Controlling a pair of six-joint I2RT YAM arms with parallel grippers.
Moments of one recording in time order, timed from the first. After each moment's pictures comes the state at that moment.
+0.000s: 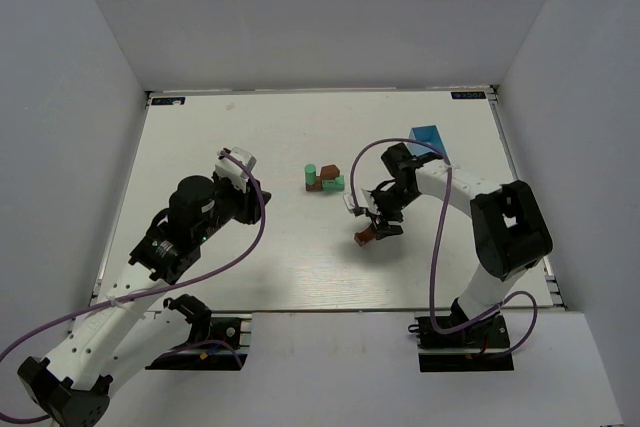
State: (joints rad) left arm -0.57 0.73 0.77 -0.35 0.01 -0.05; right arm 0.46 1.70 1.08 -0.82 -0.64 -1.45
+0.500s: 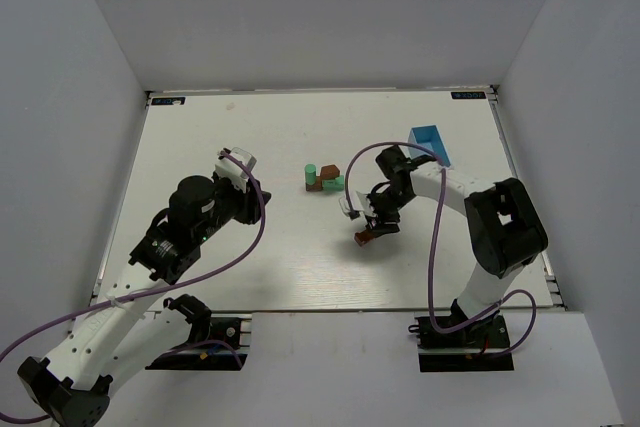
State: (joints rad) left arm -0.57 0.73 0.77 -0.35 0.01 -0.05; right arm 0.49 1.73 1.07 -0.77 -0.58 -1.43
